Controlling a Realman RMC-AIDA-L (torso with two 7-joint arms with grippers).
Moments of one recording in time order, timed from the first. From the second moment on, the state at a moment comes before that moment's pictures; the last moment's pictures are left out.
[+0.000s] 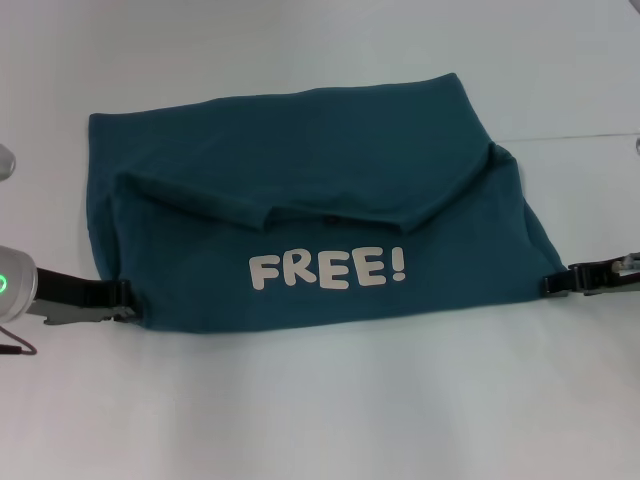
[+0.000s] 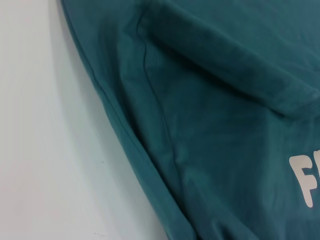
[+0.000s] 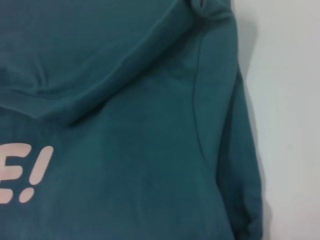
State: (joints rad) left arm -0.68 -2.11 0.85 0.91 2.64 1.24 -2.71; right arm 0.56 2.09 -0.89 -1.01 -2.70 -1.14 2.65
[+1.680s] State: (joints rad) left arm -0.69 -2.11 0.86 0.91 2.63 1.25 -2.70; right arm 0.63 2.09 -0.93 -0.87 -2.68 -1.03 2.61
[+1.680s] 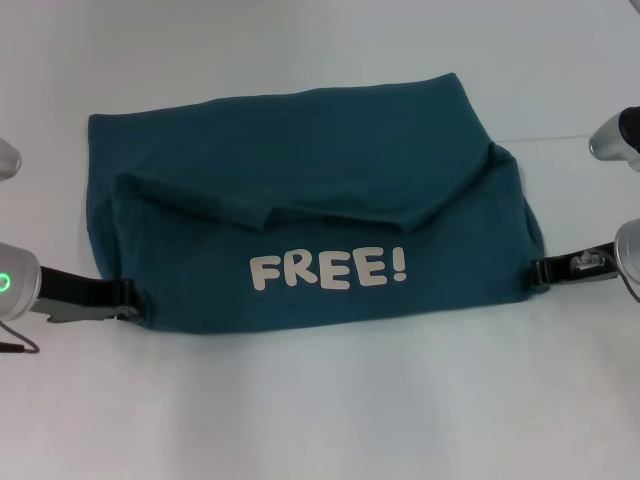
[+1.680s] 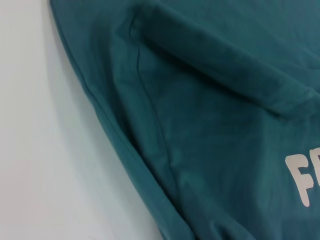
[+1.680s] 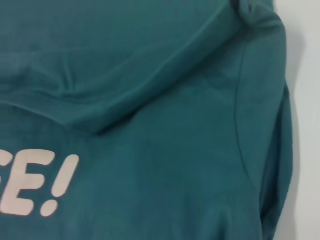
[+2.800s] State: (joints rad) left arm -0.62 -2.04 0.71 1.00 2.69 1.83 -2.61; right arm 0.58 2.08 -0.95 -1.14 -2.72 -1.76 2.43
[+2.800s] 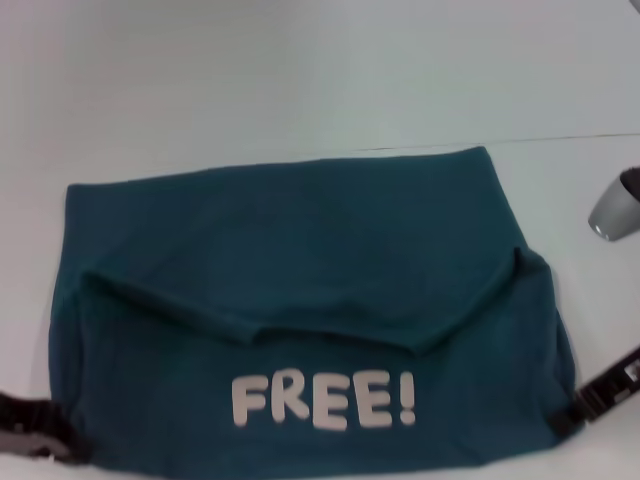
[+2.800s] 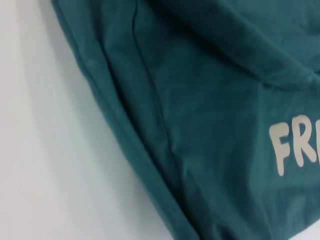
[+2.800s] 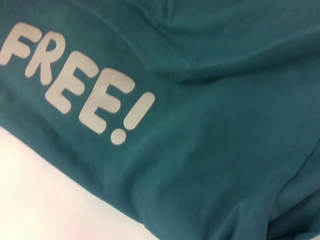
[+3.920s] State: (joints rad) left arm -0.52 -2.06 0.67 1.01 2.71 2.08 -2.49; right arm 0.45 2.08 -1.02 -1.24 -2.62 -1.99 2.36
